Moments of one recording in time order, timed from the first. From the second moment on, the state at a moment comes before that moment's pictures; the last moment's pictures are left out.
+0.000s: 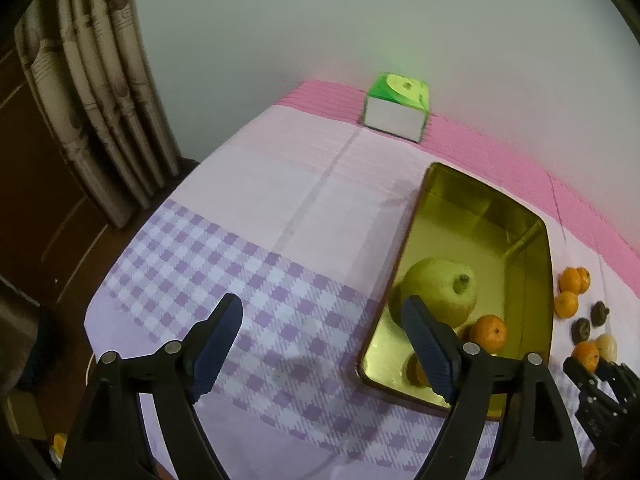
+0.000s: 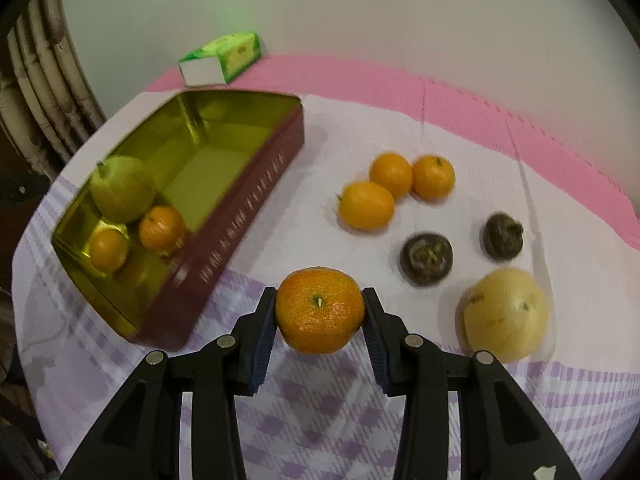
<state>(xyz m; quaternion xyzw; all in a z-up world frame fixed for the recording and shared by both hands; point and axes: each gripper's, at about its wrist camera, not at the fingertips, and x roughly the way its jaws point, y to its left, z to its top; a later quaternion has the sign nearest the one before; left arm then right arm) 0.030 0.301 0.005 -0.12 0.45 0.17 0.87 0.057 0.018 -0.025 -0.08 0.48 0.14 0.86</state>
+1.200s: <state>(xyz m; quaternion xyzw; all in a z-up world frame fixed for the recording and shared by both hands) 0.032 0.314 -0.010 -0.13 0.48 0.21 0.84 0.062 0.127 -0.029 -0.14 0.48 0.24 0.83</state>
